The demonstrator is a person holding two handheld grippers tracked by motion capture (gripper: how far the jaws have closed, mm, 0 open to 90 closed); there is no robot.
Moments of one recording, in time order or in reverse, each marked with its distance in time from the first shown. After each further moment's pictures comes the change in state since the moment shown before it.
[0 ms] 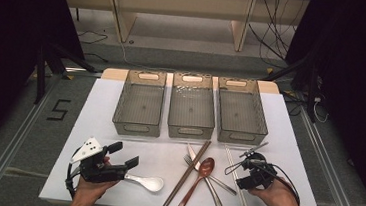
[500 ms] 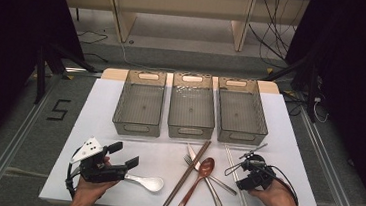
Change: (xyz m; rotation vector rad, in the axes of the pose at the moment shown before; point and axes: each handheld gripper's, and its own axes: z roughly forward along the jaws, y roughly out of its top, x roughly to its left) left arm -0.001 0.000 0.000 0.001 0.000 0.003; right arm -0.003 -0.003 0.012 0.032 0.032 0.027
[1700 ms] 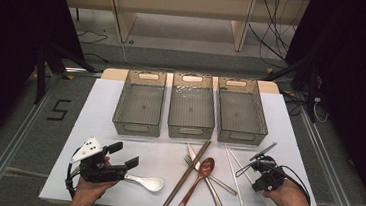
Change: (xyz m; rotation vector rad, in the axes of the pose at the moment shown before) left arm 0.001 0.000 0.000 0.002 -0.007 -0.002; right arm -0.024 -0.012 -0.006 0.136 0.009 0.046
